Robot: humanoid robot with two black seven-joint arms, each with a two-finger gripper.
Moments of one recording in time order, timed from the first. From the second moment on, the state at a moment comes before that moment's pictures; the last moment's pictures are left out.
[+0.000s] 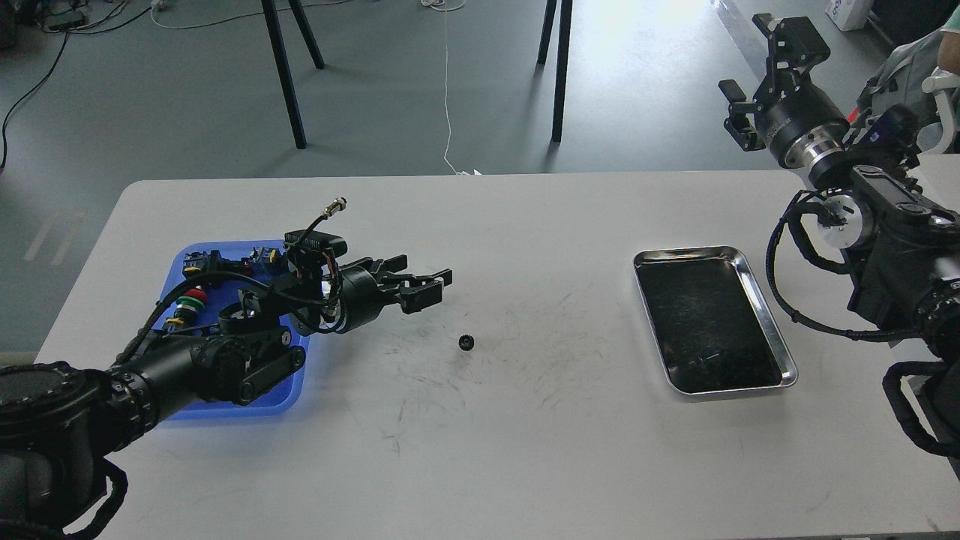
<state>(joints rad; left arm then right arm) -0.85 0.12 -0.09 -0.51 1.49 0.13 -0.49 1.08 -0.22 0.31 0.13 -0.10 0.44 0.49</state>
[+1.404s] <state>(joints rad) -0.85 0.16 -0.06 -0.70 1.95 0.24 -0.49 1.08 -0.22 0.31 0.13 -0.10 0.44 0.49</state>
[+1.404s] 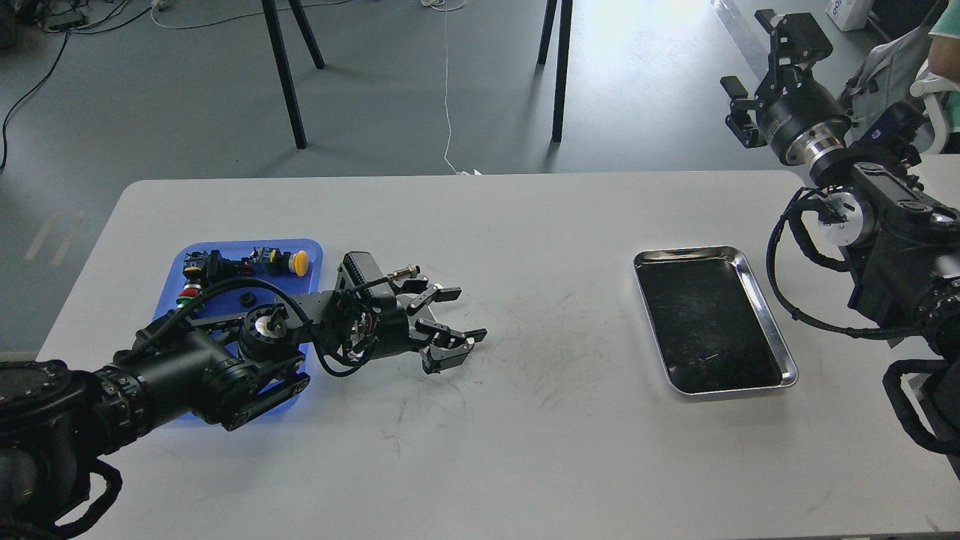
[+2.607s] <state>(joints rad) -0.85 0.16 0.03 -0.70 1.96 0.22 -0.49 1.08 -0.21 0.30 0.13 -0.10 0.44 0.49</state>
